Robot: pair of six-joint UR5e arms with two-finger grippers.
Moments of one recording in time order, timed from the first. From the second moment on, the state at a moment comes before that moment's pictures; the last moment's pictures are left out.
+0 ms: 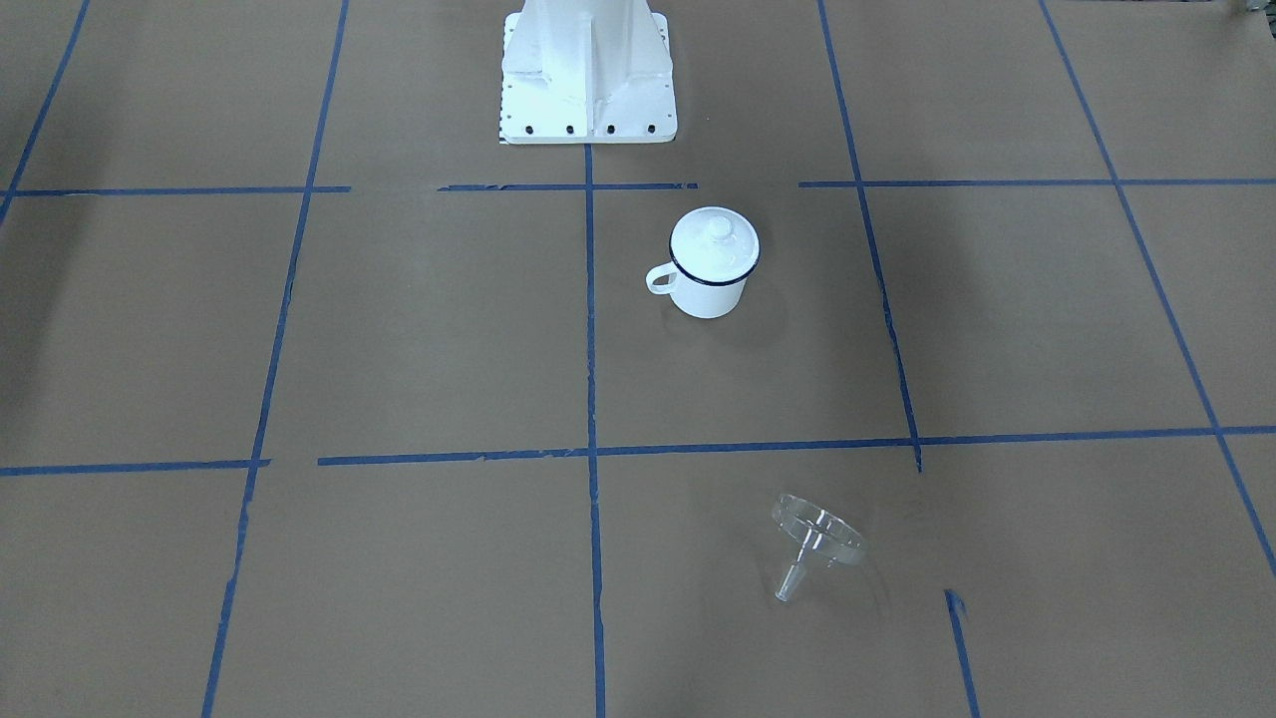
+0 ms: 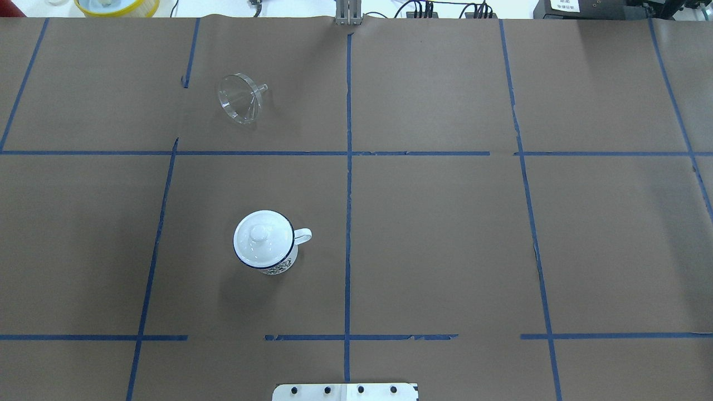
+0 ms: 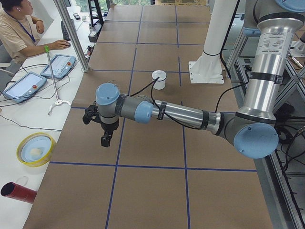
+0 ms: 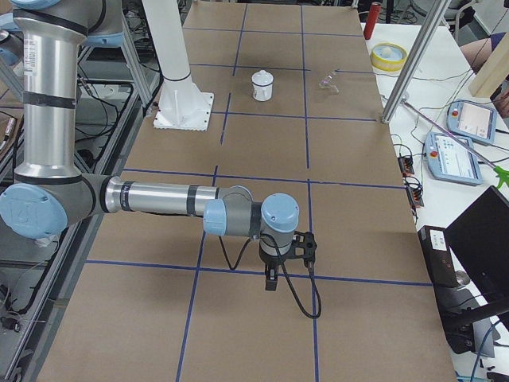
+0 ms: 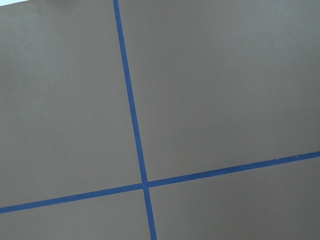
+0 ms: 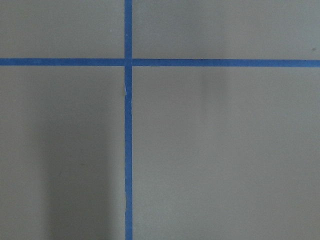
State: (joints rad) left arm -1.54 -1.72 -1.62 -1.65 -2.33 -0.04; right arm 1.57 -1.68 1.66 -1.57 2.29 0.01
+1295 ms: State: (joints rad) left arm -1.50 -1.71 -1.69 -1.66 -2.33 -0.16; right arm 1.57 -1.68 1.66 -1.57 2.29 0.01
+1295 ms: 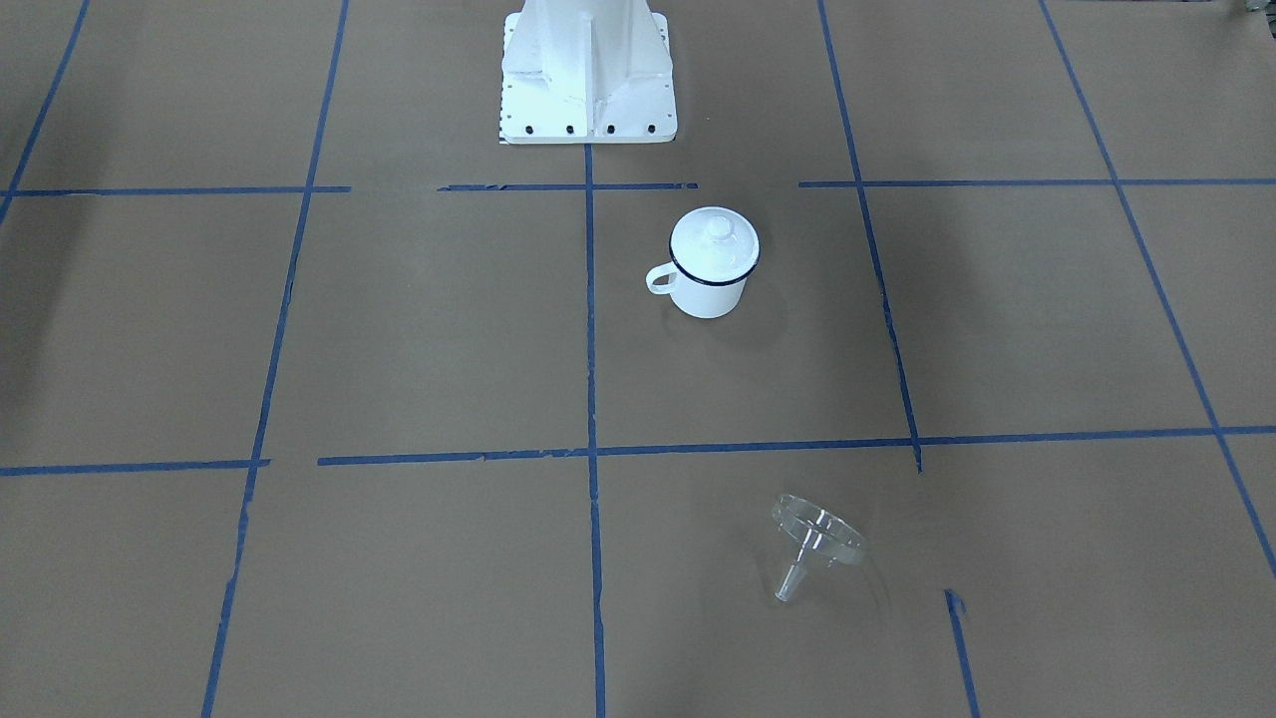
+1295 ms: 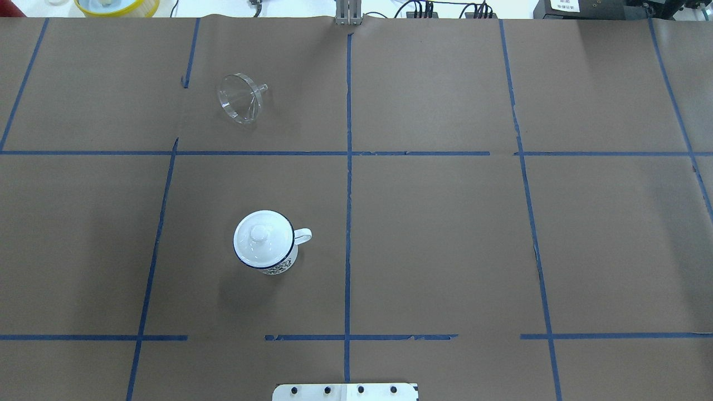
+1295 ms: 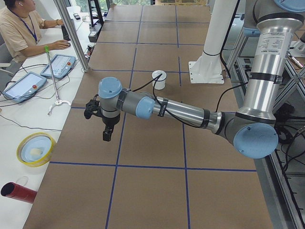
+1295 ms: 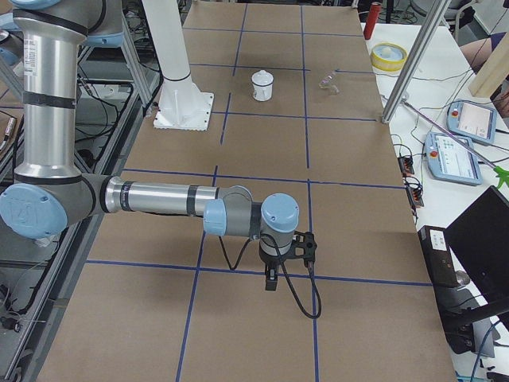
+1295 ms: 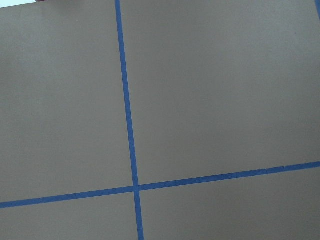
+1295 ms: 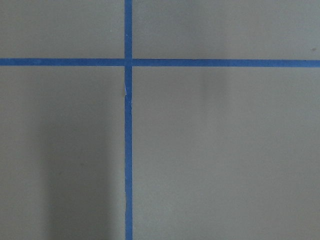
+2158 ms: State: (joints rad) left arm -0.99 -1.87 -1.94 -1.64 -2.21 -1.04; right arm 1.57 -1.68 1.66 -1.57 2.29 0.01
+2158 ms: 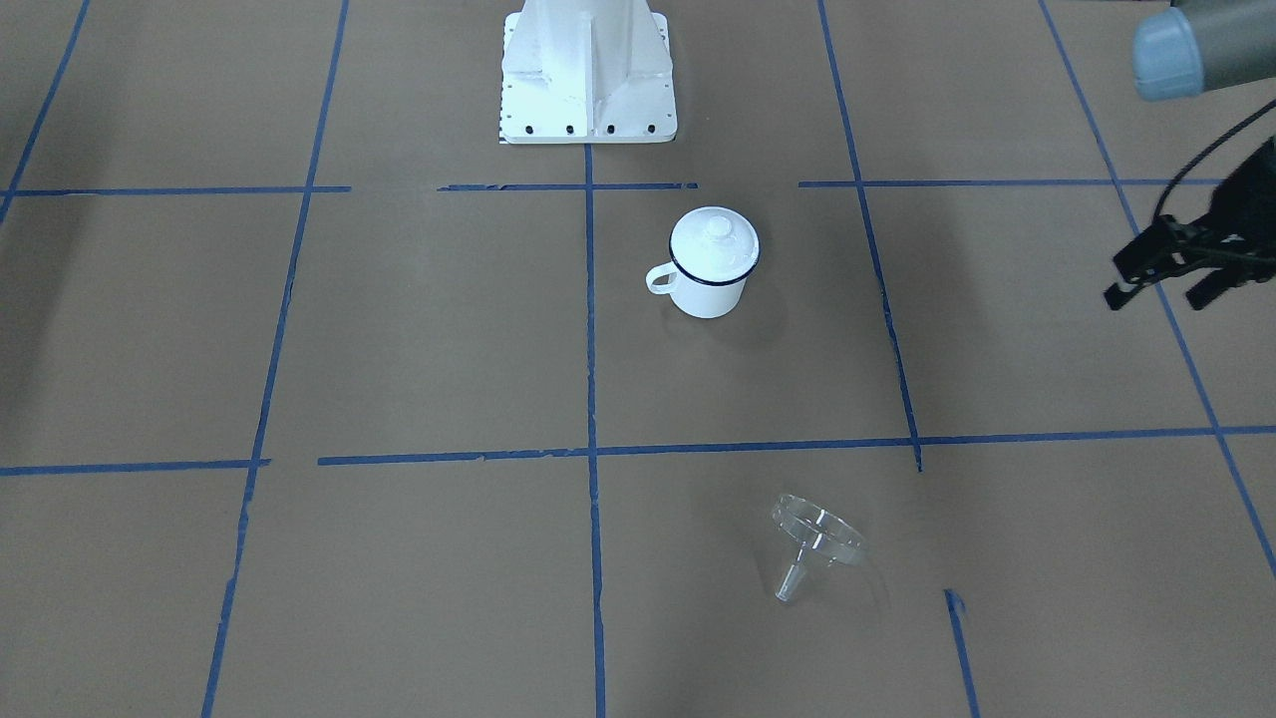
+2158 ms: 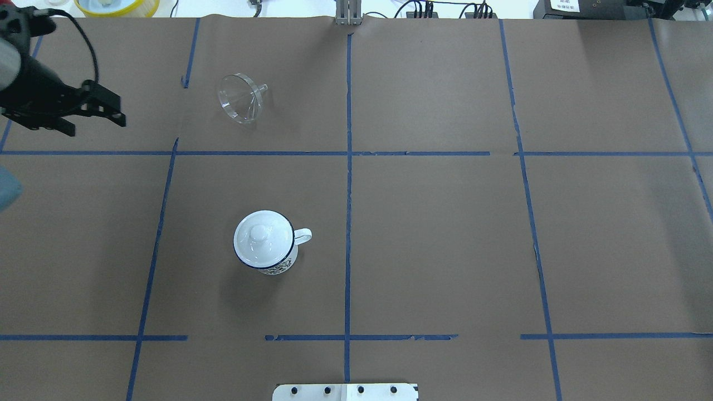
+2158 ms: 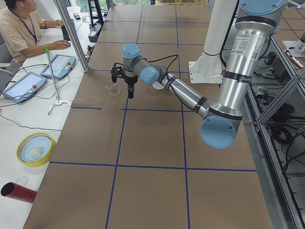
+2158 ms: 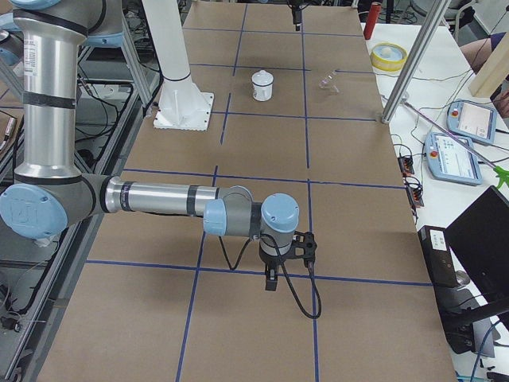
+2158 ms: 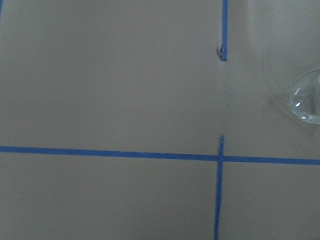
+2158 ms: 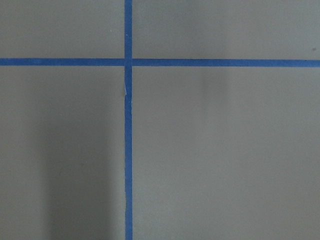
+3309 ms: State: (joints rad) left arm -0.59 -2.13 -1.96 -1.39 -2.01 -1.44; right arm 1.57 -1.68 1.66 -1.57 2.29 0.01
